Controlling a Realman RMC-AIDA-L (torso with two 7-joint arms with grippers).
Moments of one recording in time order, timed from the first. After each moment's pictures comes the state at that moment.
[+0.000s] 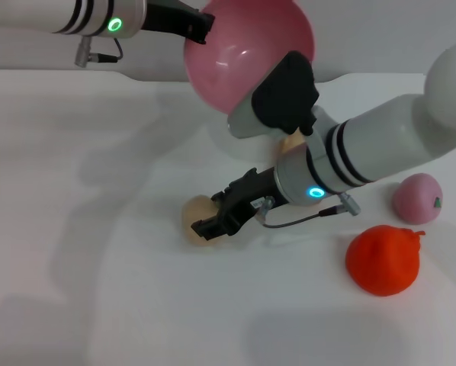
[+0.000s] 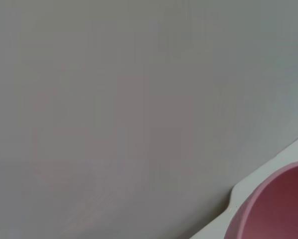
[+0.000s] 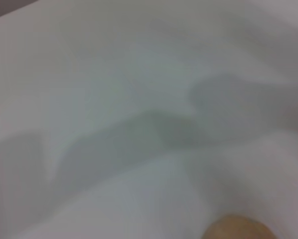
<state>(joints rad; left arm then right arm) -0.82 -2.06 1.28 1.04 2.38 0.87 -2.44 0.80 2.09 -1.82 -0.85 -2.04 -0.90 2.39</state>
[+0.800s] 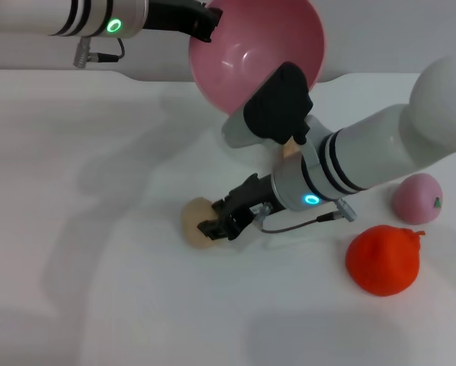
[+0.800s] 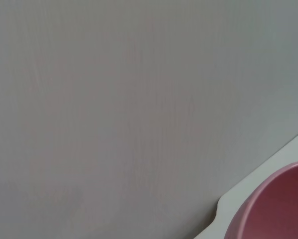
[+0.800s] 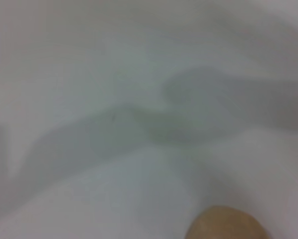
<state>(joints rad) -0.75 -2.06 1.35 1.16 2.35 0.88 -2.45 0.82 2.09 -1.88 -0.81 -2.04 -0.84 2.42</state>
